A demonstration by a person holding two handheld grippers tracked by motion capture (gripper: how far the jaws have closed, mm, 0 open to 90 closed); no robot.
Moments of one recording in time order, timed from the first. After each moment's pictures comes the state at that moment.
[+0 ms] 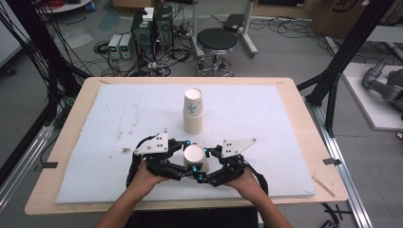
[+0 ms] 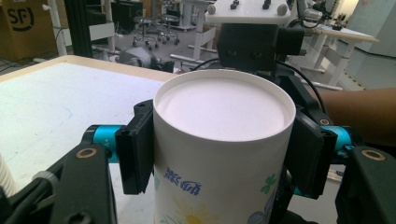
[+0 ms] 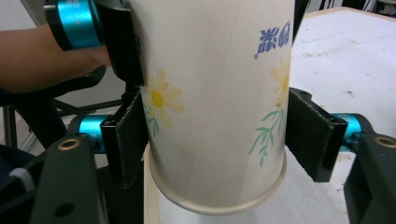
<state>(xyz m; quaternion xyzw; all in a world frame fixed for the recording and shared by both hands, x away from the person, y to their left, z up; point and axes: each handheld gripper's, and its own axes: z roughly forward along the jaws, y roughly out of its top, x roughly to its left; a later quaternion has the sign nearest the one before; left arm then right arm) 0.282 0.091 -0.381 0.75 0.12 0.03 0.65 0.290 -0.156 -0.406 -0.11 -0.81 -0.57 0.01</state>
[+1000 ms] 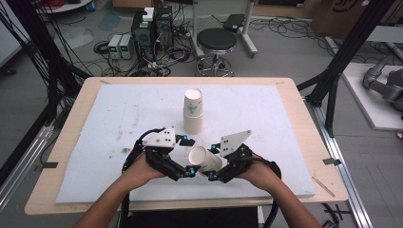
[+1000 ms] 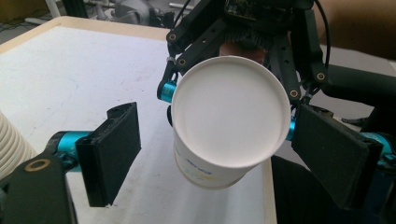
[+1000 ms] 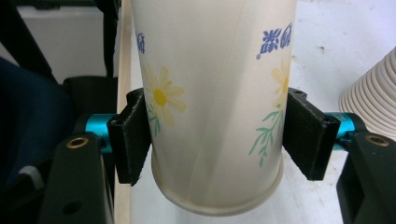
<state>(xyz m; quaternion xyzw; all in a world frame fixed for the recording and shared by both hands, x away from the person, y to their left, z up) 0.291 0.085 -0.355 0.83 0.10 0.03 0.55 0.298 -0.165 -0.367 -0.04 -0.91 -0.40 -0.05</state>
